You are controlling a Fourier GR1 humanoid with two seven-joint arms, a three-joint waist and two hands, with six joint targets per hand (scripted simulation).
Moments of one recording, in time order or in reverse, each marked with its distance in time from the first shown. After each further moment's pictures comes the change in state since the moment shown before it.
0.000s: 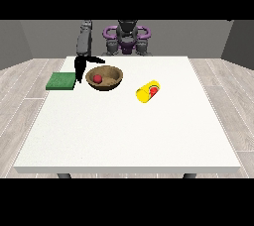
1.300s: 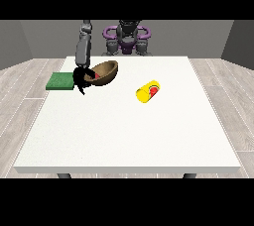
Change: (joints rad) left arm -0.076 0.053 -0.010 -0.155 0.182 0.033 0.131; right arm -0.078 -0.096 -0.108 0.260 -0.072 0.049 -0.162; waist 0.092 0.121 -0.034
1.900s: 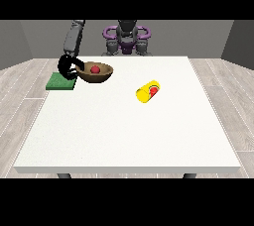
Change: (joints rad) left arm 0.127 0.062 0.045 0.162 -0.003 -0.048 -0.031; right arm -0.071 -0.085 0.102 -0.005 0.087 -0.118 0.404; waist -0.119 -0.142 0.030
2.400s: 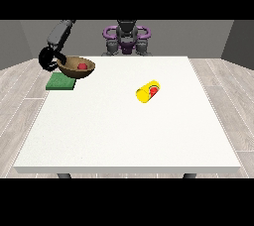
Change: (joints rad) left arm 0.028 0.056 0.019 0.020 0.016 -0.002 -0.032; right arm 0.007 -0.170 0.002 -0.014 0.016 0.118 0.062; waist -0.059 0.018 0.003
